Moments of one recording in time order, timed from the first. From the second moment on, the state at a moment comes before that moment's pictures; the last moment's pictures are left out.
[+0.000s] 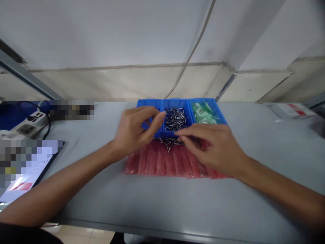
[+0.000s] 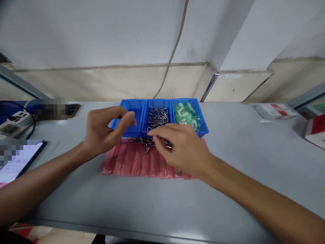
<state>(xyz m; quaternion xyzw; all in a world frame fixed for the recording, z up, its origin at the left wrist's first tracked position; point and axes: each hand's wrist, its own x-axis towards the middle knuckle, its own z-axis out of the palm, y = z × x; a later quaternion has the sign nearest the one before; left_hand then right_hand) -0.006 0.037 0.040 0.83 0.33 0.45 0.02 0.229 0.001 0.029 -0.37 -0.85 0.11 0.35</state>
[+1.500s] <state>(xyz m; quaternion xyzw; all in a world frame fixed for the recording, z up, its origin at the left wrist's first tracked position) -0.014 0.043 0.039 0.92 0.15 0.35 0.04 0.231 0.004 0.042 -0.36 -0.88 0.16 0.27</state>
